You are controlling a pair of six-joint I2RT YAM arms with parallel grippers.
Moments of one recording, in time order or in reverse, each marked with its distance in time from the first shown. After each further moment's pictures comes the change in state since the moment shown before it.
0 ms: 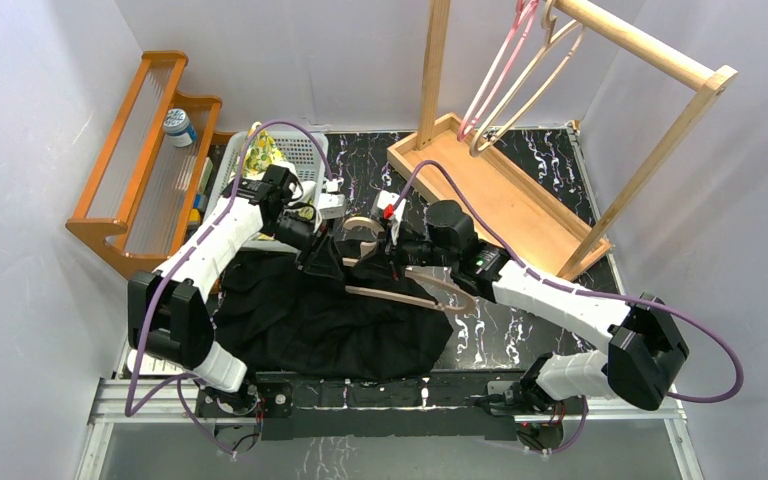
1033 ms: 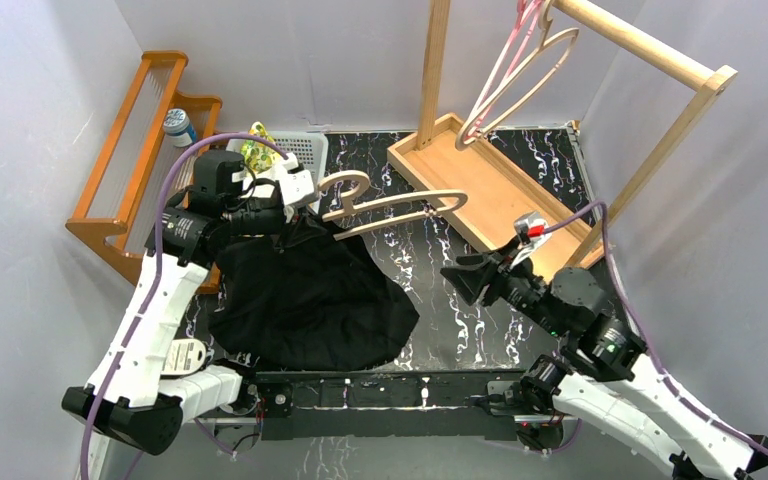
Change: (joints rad) left arm -0.012 -0.417 0.101 0.276 -0.261 -0.301; right arm 0.000 -0.836 -0.179 -0.463 0.565 0.347
